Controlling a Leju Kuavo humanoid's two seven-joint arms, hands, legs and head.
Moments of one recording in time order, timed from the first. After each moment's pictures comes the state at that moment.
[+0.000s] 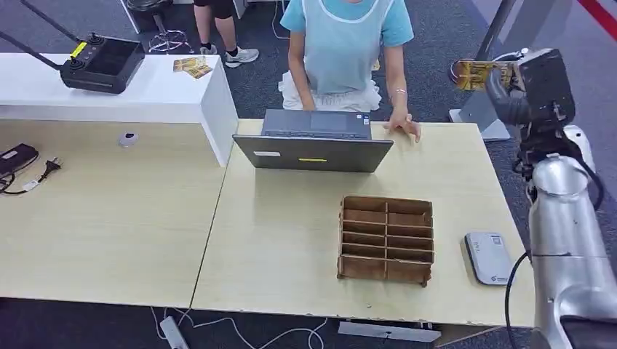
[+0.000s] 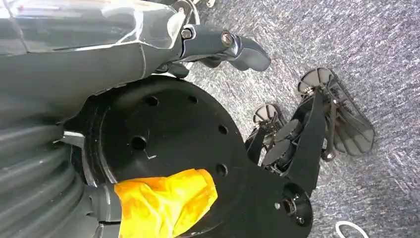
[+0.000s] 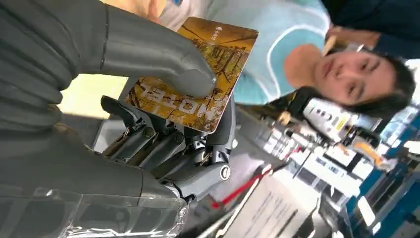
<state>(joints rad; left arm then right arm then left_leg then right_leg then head) -0.07 -0.25 0.88 -0.27 0.09 0.33 0.04 -0.75 -0.28 0.07 -1.27 0.31 0.09 -0.12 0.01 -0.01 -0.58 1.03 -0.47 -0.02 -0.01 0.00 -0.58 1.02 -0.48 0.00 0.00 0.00</state>
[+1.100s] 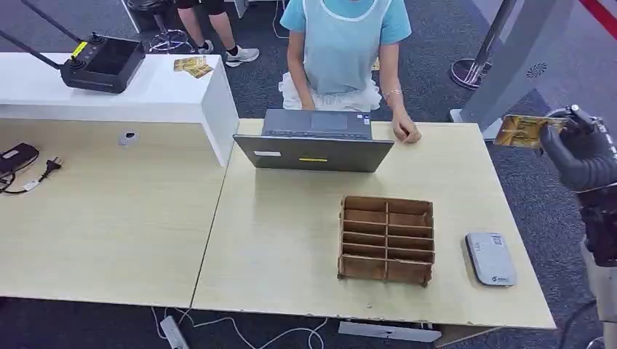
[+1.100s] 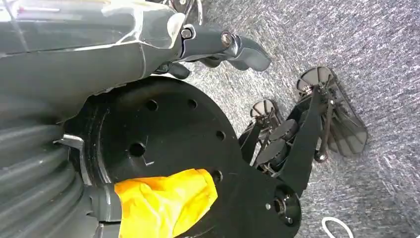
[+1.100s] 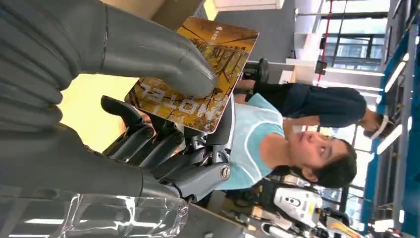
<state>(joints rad) -0.07 -0.25 0.93 -0.27 0.12 0.32 0.02 -0.40 -0.51 -0.11 -1.46 -0.33 0.49 -0.17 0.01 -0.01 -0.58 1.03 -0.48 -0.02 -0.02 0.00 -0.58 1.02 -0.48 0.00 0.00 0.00</state>
